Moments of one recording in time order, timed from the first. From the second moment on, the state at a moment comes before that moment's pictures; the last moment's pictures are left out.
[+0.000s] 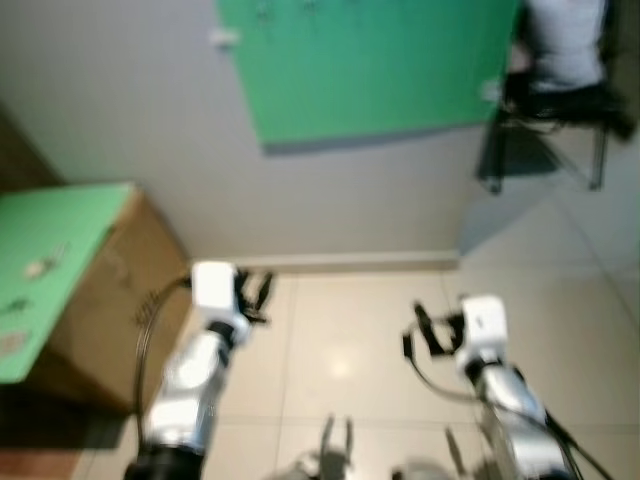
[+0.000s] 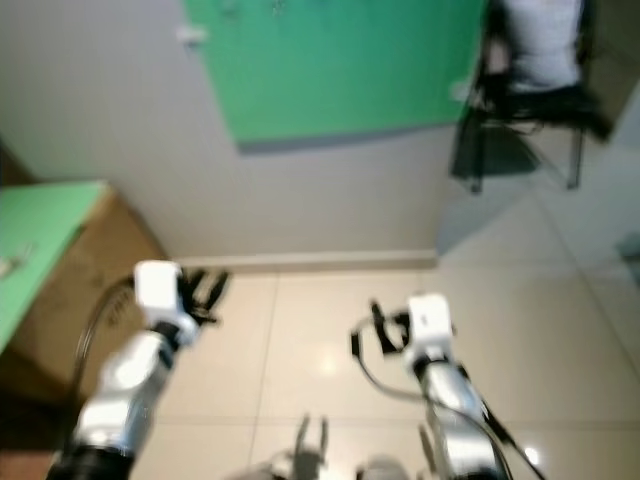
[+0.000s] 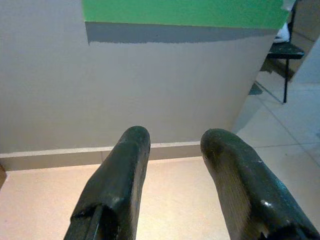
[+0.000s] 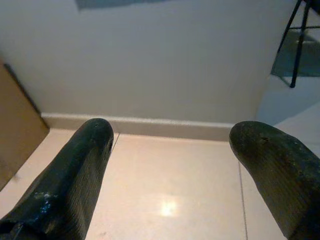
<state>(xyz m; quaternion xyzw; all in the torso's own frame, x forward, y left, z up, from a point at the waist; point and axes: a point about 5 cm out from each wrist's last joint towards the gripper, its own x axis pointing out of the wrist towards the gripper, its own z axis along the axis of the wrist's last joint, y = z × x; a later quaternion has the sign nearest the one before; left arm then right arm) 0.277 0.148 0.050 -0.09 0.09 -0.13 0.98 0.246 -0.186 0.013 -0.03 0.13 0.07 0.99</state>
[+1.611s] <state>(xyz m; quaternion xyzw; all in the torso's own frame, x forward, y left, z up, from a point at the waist) 0.277 0.167 0.044 0.01 0.09 -0.05 1.00 0.267 -0.164 0.041 -0.01 0.06 0.12 0.99</state>
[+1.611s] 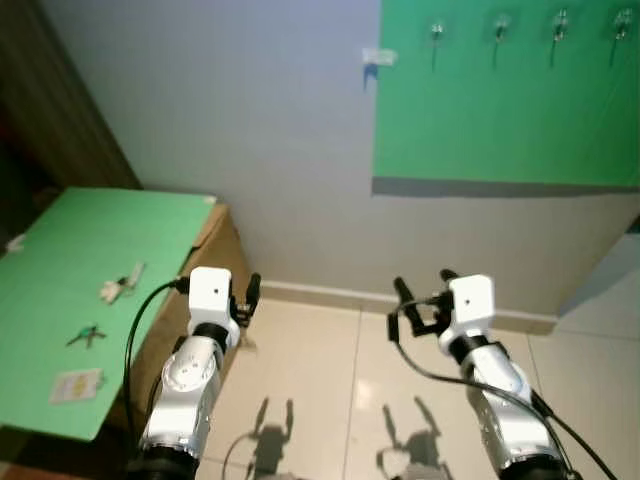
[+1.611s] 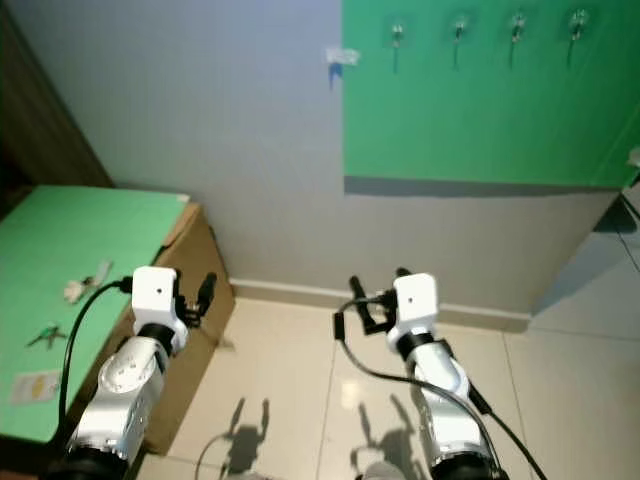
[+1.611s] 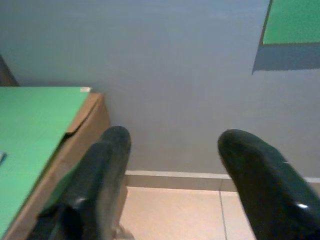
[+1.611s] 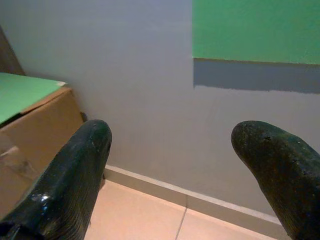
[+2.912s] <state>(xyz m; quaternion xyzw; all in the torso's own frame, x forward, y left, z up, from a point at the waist) 0.257 0.164 0.062 0.01 0.03 -0.09 1.00 0.239 -0.189 0.031 -0.02 0.06 0.05 1.00</state>
